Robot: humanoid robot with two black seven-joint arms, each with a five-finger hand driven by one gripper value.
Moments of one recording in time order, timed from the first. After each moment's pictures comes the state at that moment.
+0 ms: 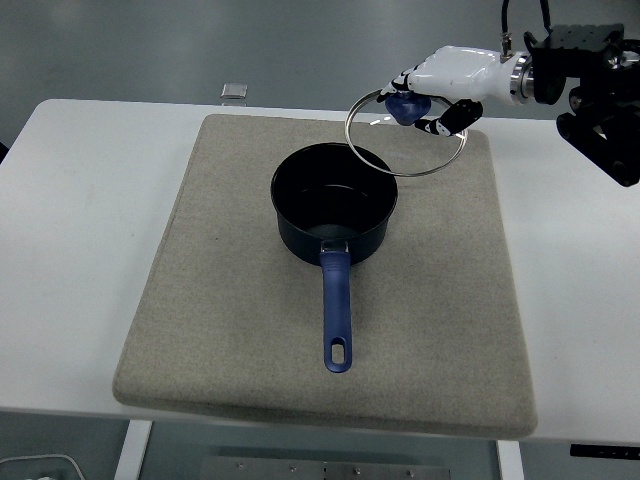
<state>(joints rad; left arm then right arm) -0.01 0.00 -0.01 -0.10 0.12 -0.06 -0.14 1.46 -0.21 -0.23 0.47 -1.45 -0.01 0.61</state>
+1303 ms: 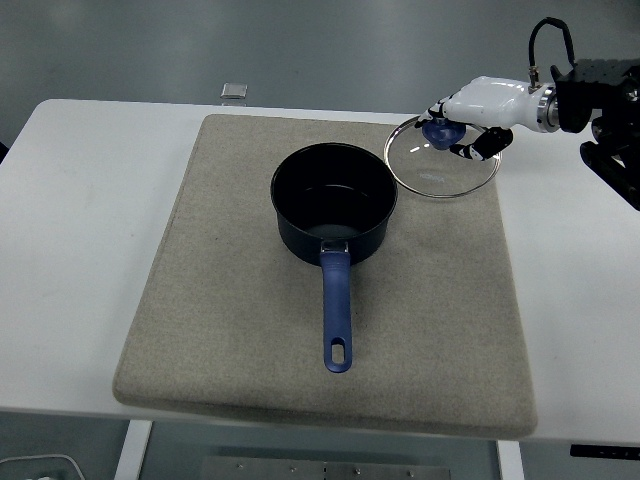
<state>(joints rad) -0.01 0.00 -0.01 -0.10 0.12 -0.06 -0.14 1.37 -0.23 -0.29 0.41 -1.46 -0.03 0.61</state>
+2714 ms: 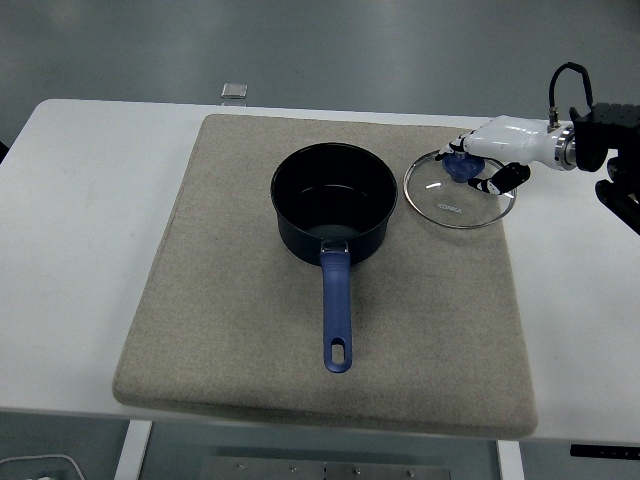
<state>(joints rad) -0.01 0.00 -0.01 -0.10 0.12 -0.06 -0.14 1.27 -0.28 -0.29 0.43 -1.41 -0.05 0.61</state>
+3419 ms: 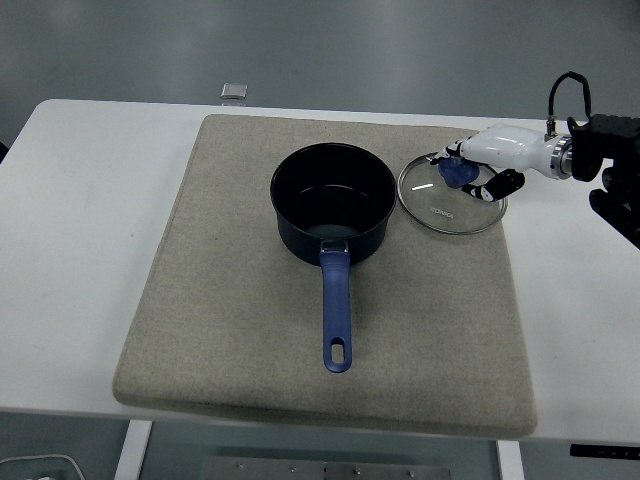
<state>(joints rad) -0.01 0.00 -0.01 -0.10 0.12 -0.06 -0.14 1.24 -0.27 -0.30 0.43 -1.33 -0.05 0.61</state>
